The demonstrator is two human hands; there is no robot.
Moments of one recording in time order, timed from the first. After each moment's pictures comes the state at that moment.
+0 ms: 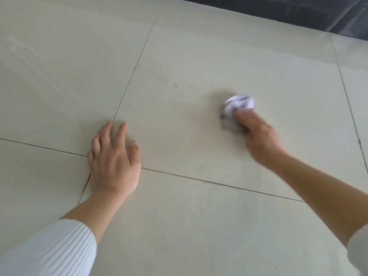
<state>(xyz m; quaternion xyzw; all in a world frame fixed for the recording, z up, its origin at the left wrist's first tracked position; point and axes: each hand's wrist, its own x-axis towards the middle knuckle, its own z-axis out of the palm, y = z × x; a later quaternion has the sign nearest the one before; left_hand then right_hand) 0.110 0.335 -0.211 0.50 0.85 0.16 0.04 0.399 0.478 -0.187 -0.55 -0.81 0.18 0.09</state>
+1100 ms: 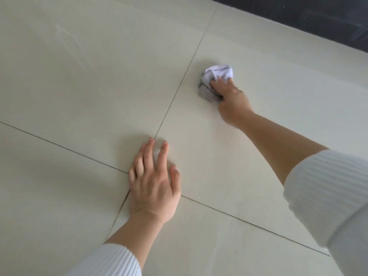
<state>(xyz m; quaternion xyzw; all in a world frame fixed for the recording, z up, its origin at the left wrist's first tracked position) 0.114 0.338 -0.208 0.48 0.87 0.10 0.06 0.206 0.583 -0.177 -0.53 -0.81 0.25 0.06</state>
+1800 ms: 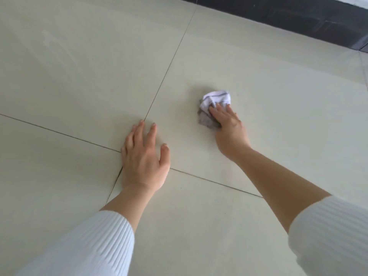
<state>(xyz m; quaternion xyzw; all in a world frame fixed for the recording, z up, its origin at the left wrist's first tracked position) 0.110 0.335 -0.207 0.50 0.85 0.17 0.09 0.276 0.468 -0.188 -0.55 -0.79 0.23 0.12</state>
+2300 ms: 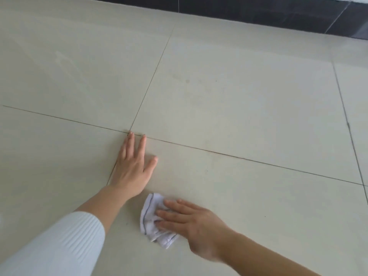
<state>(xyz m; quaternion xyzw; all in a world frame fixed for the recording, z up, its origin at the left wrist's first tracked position) 0.108 0.247 -0.201 0.58 0.79 0.07 0.17 0.350 0.223 -0.202 -0.13 -0.96 0.23 0.05</state>
